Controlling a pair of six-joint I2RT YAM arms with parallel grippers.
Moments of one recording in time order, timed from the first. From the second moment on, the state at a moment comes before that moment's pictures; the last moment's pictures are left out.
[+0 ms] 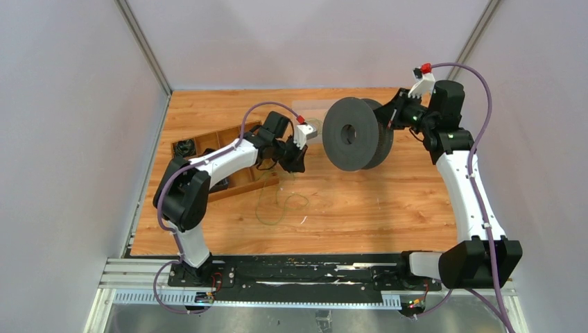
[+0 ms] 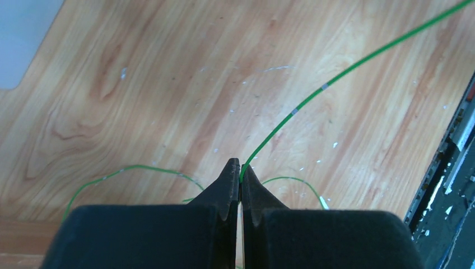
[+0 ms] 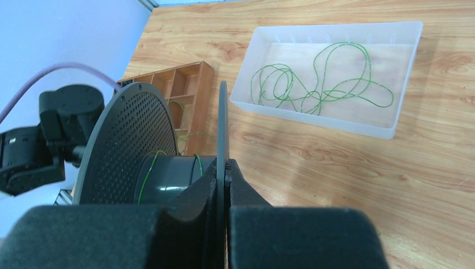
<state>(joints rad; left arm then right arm) -0.56 1.80 1.28 -0.35 0.52 0.17 0.02 1.27 1.30 -0.38 -0.61 0.31</state>
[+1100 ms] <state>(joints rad) -0.81 1.70 1.21 -0.26 0.51 0.28 -0.03 1.32 1.37 -0.46 -0.42 0.41</state>
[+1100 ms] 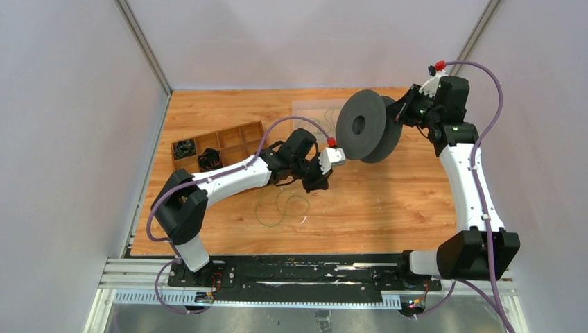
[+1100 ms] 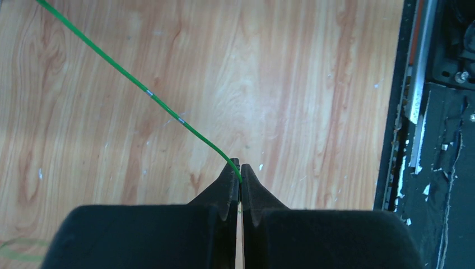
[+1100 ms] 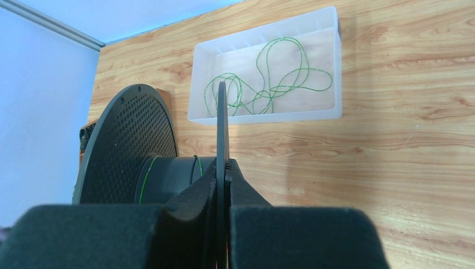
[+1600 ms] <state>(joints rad) -0.96 1.74 1.46 -0.41 0.45 0.30 0.07 1.33 1.35 -0.46 -0.21 0.29</state>
